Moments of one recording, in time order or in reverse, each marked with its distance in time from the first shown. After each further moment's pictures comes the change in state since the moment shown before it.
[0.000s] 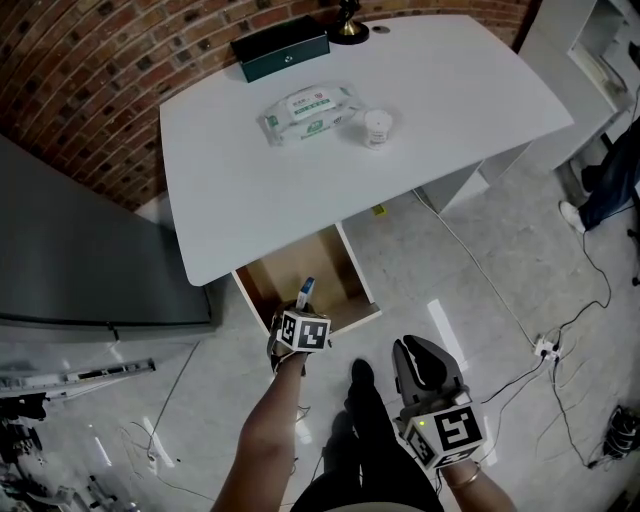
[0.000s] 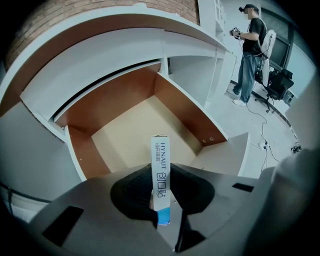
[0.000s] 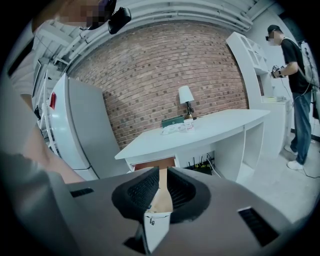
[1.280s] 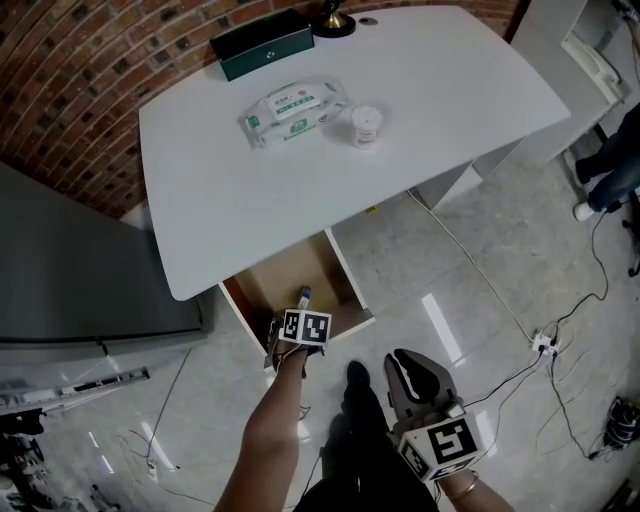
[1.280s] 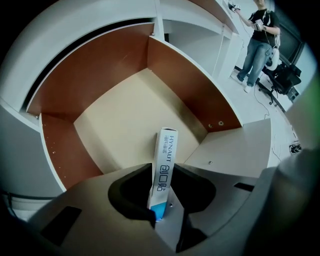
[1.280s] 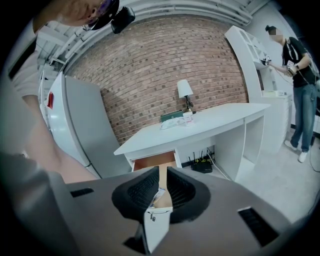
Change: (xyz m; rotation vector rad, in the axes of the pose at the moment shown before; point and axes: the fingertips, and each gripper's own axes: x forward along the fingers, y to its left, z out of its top) left arm 0.059 -0.013 -0.020 0.010 0.195 -0.010; right arm 0.018 -0.007 -0.020 0.020 0.043 0.005
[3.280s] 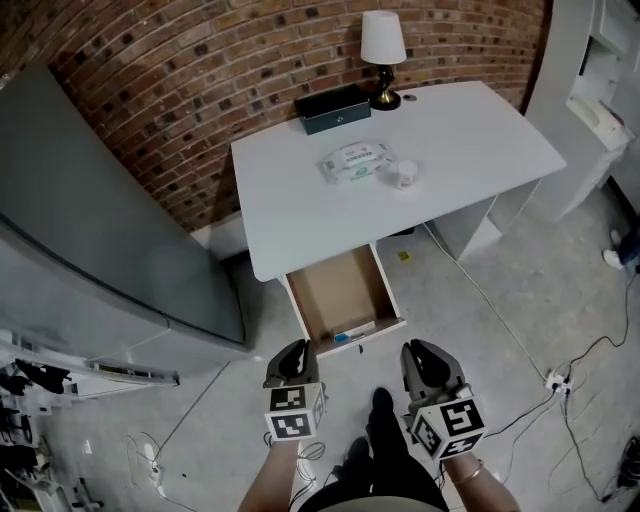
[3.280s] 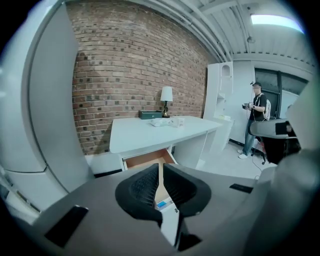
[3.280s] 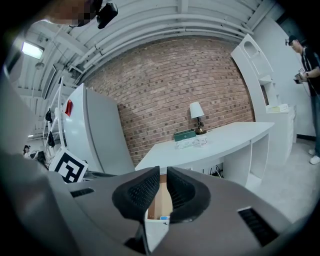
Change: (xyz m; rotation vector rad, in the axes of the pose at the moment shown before) left arm -0.391 0.034 -0.094 -0.287 -0.785 -0.024; right arm -0.116 0.116 0.042 -0.062 -0.191 0.058
